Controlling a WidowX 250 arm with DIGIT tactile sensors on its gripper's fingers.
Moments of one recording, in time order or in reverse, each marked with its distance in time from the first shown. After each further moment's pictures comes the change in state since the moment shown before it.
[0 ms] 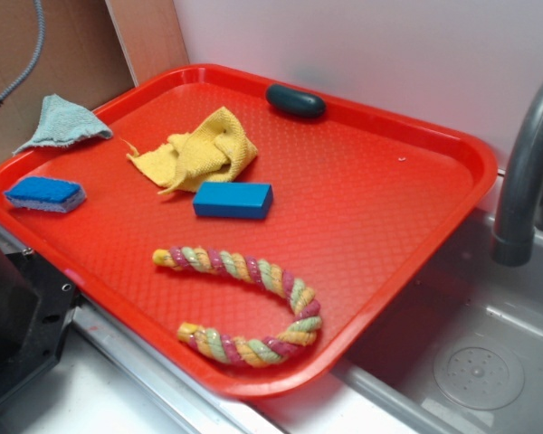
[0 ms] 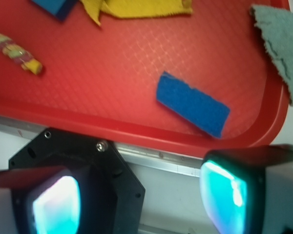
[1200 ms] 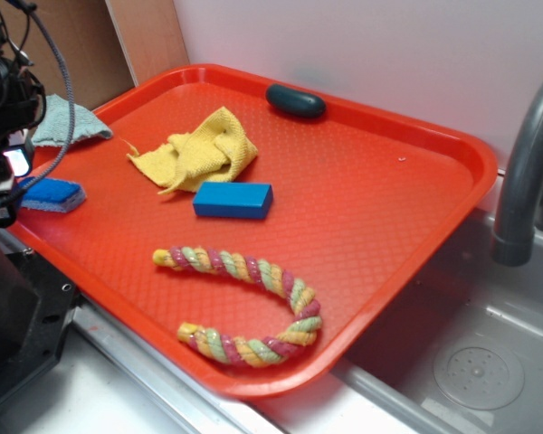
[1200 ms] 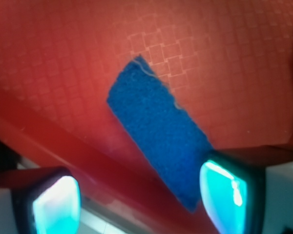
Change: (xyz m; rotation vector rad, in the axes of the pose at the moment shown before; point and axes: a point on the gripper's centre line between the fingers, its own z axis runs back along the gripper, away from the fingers) arm 0.015 0.041 -0.070 0.127 0.044 -0.352
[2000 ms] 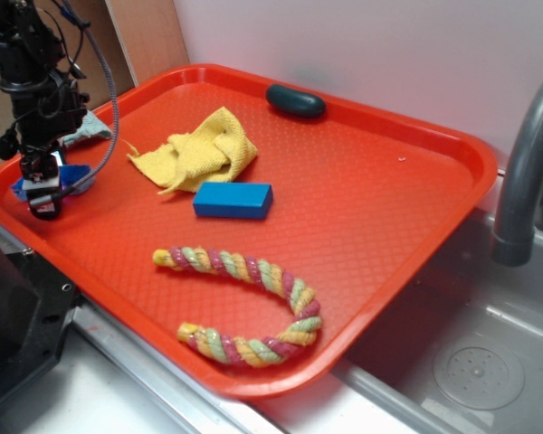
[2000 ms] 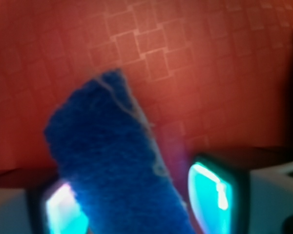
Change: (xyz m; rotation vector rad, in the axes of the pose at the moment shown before) arm 0.022 0.032 -0.023 0.029 0.069 0.042
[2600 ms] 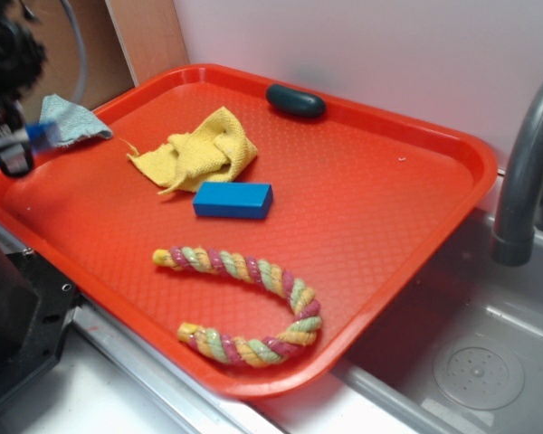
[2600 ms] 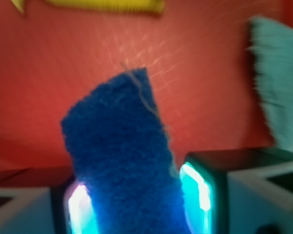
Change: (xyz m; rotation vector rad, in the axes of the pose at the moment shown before) arm -0.022 -0.021 0.076 -0.022 -0.124 0.256
